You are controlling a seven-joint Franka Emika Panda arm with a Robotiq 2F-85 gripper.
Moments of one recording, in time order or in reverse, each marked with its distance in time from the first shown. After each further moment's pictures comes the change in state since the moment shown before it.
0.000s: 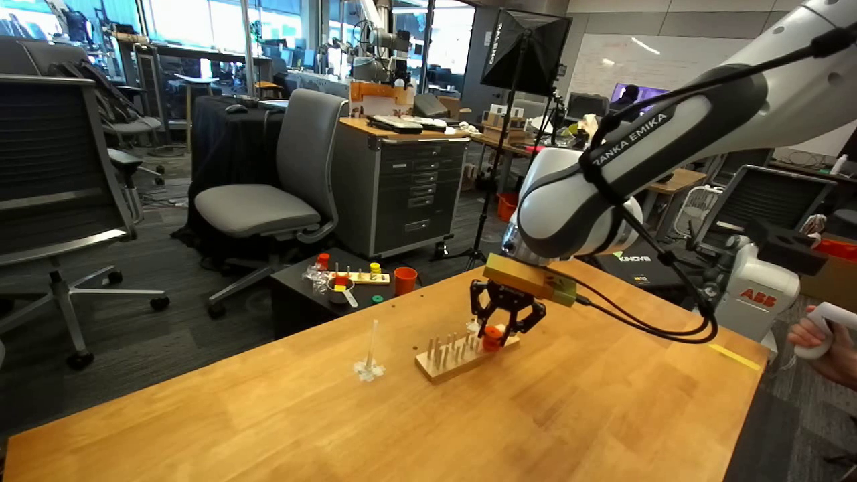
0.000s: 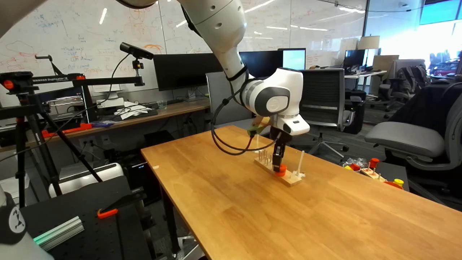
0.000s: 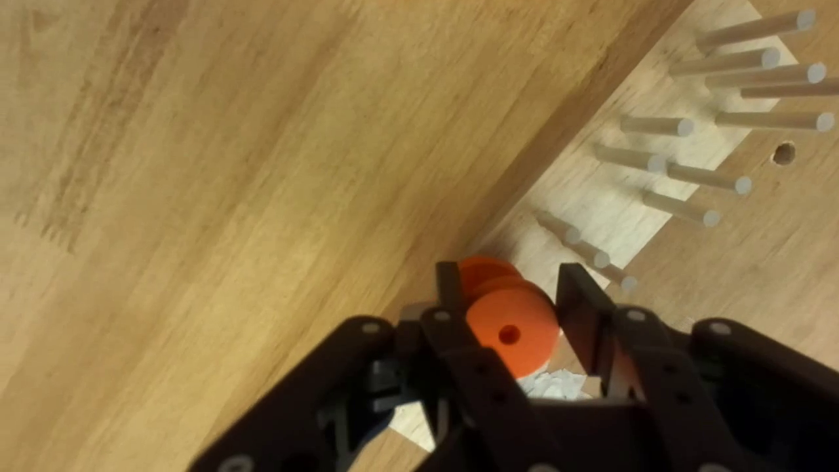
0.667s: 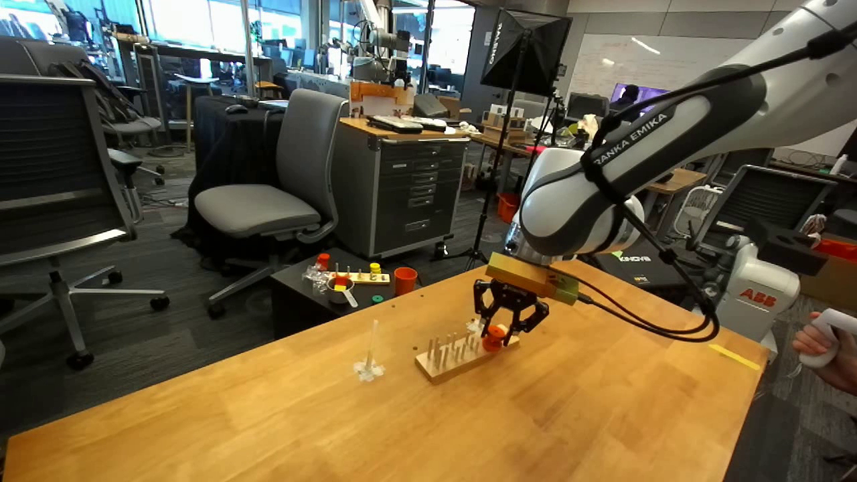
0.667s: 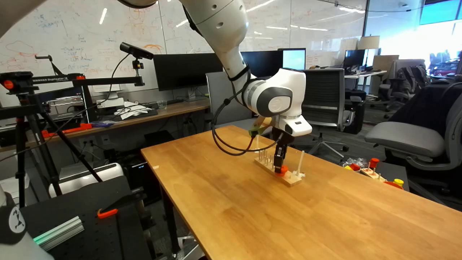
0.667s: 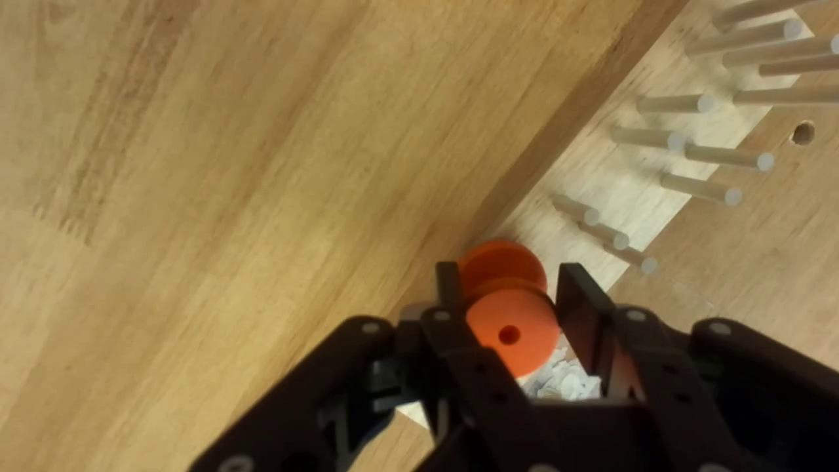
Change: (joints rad) arm -0.011 0.000 -0.002 0.001 0.000 -0.011 0.009
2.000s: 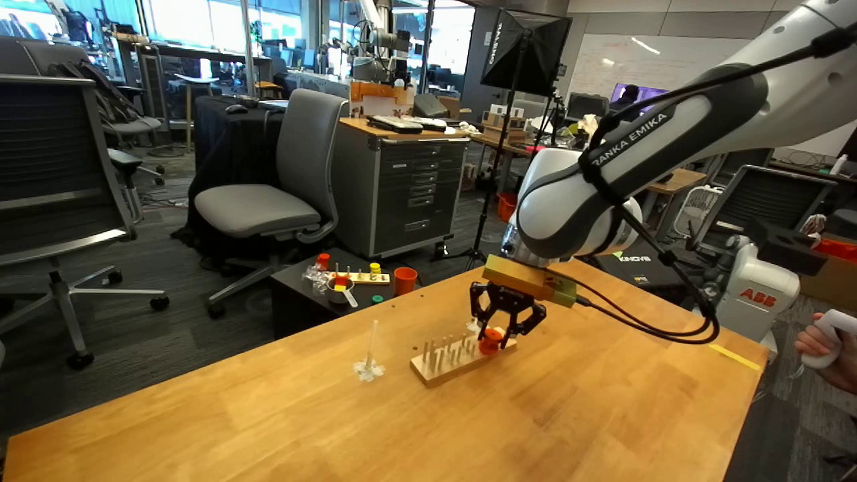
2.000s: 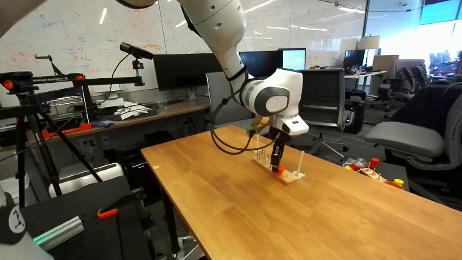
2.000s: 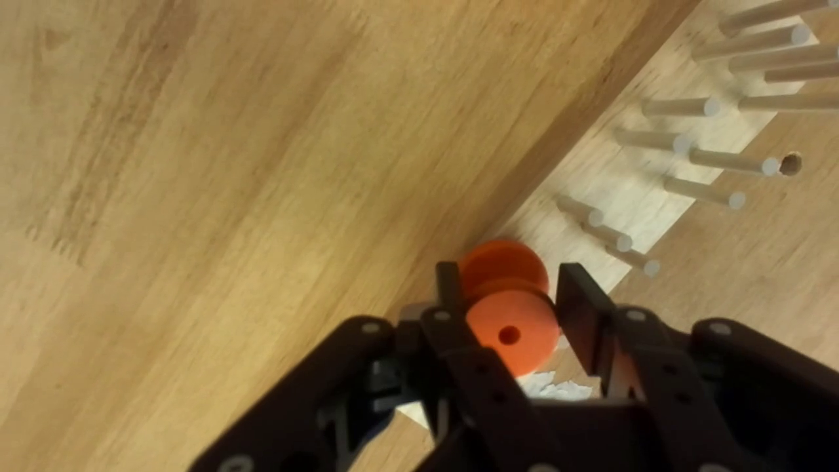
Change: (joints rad) arm 0.014 0.000 0.002 0.000 0.000 -0.003 0.000
